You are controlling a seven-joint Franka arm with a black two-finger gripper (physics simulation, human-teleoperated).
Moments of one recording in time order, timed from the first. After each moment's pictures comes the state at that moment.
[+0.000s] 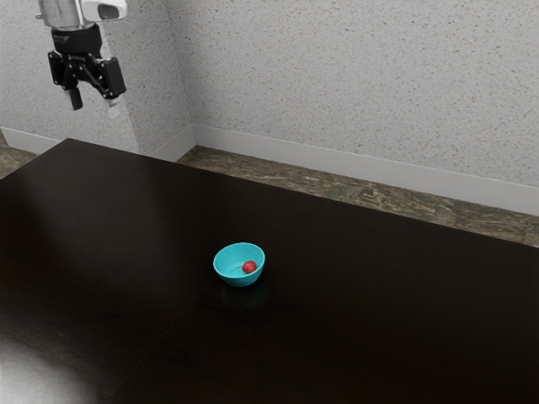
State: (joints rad) arm 0.49 0.11 -0.34 -1.30 0.07 1.32 0.18
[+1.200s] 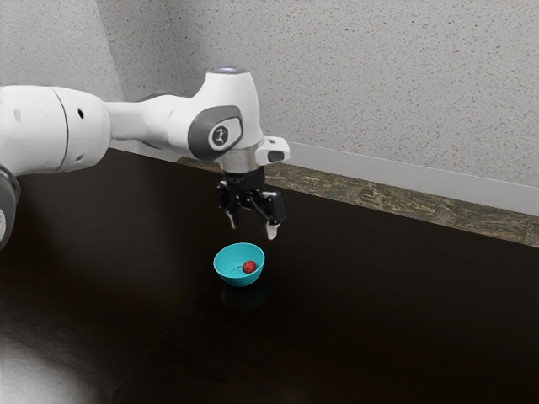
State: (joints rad) arm -0.03 0.38 -0.17 -1.63 -0.02 1.95 -0.11
